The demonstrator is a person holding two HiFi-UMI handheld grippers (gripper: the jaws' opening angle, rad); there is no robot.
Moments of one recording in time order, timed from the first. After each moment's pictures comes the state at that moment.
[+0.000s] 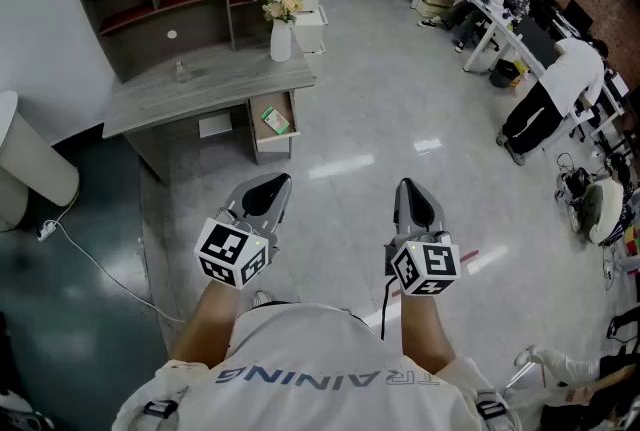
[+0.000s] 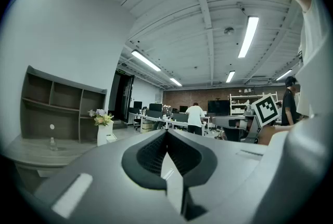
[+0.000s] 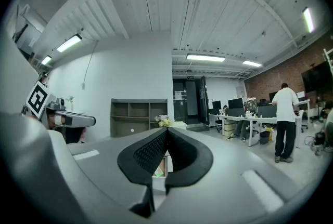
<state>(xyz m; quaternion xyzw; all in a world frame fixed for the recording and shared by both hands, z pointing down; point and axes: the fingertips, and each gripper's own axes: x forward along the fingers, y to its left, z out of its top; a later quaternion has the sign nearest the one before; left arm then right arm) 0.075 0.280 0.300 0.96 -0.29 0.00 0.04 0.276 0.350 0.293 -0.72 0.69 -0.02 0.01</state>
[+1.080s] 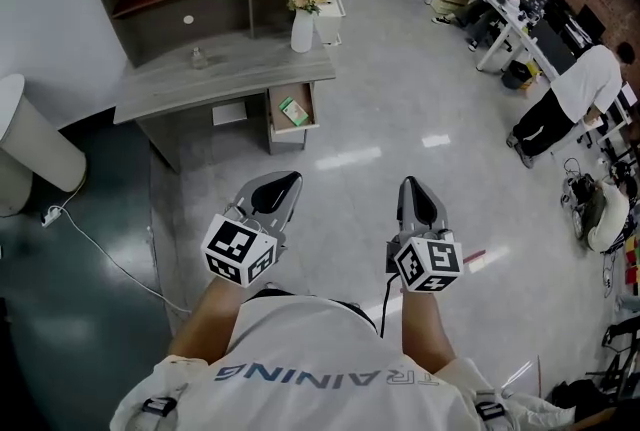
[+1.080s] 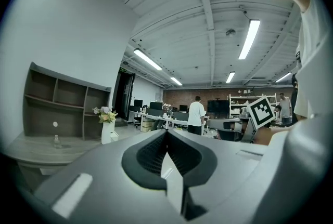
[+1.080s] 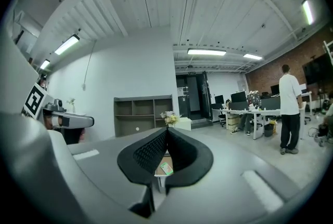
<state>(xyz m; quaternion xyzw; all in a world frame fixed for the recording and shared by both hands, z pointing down) 0.028 0.265 0.317 0.96 -0.29 0.01 0.05 0.225 0.317 0.318 -0.71 0.70 -0.05 0.01</state>
